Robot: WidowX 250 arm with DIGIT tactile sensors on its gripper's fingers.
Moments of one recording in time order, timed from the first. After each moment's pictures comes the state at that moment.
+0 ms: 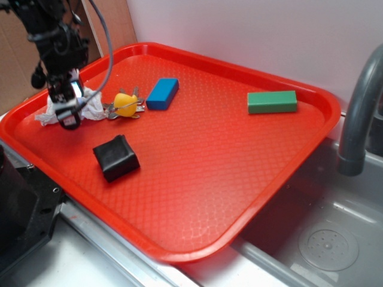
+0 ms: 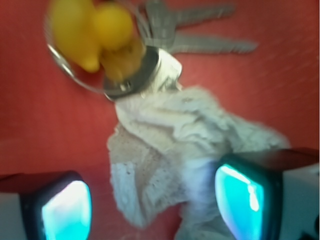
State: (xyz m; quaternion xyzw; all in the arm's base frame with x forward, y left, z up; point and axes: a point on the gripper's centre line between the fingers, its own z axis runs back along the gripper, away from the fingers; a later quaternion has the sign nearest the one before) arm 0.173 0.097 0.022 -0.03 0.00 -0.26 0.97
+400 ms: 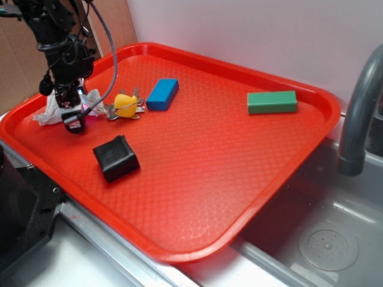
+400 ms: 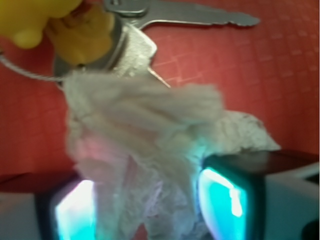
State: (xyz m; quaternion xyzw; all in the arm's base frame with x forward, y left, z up) arm 0.175 0.108 0.011 -0.01 0.01 -0.26 0.97
